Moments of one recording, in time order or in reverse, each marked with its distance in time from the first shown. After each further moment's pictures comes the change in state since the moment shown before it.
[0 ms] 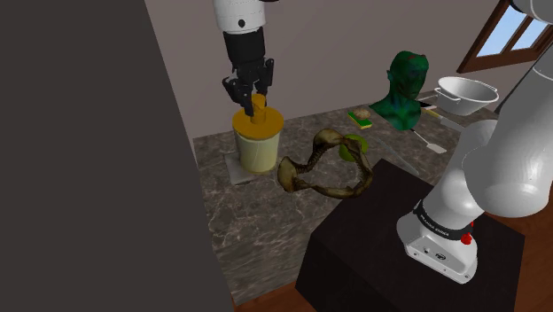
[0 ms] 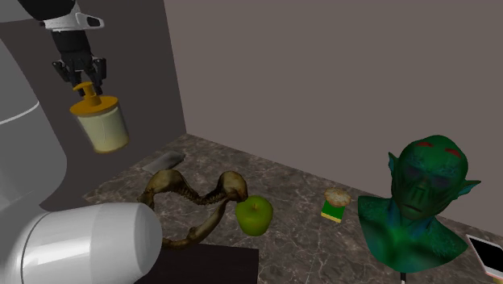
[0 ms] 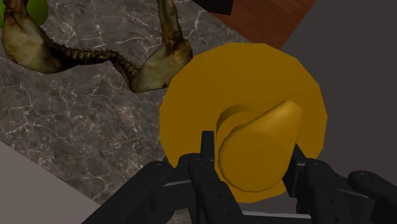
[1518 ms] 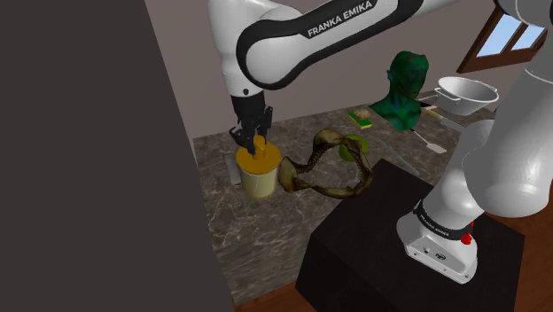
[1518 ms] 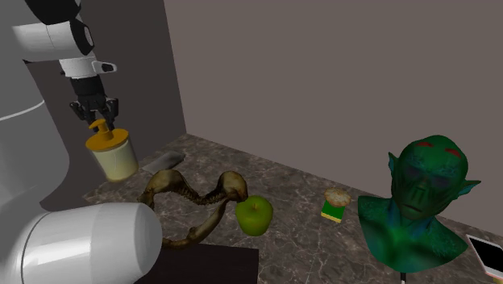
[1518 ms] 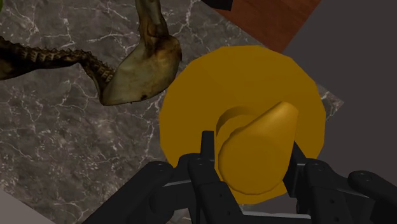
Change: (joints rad) arm 0.003 0.047 0.002 -0.256 -0.010 0.302 0.014
